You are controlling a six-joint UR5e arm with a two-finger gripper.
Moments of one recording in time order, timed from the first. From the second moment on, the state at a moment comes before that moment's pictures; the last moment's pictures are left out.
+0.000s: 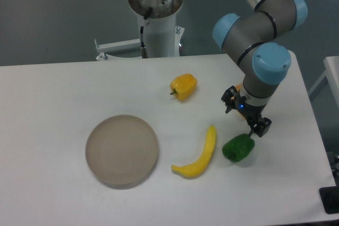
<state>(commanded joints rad) 2.40 -2.11 -1.26 -1.33 1.54 1.45</state>
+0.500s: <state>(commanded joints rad) 2.40 -2.10 -1.26 -1.33 1.54 1.45</state>
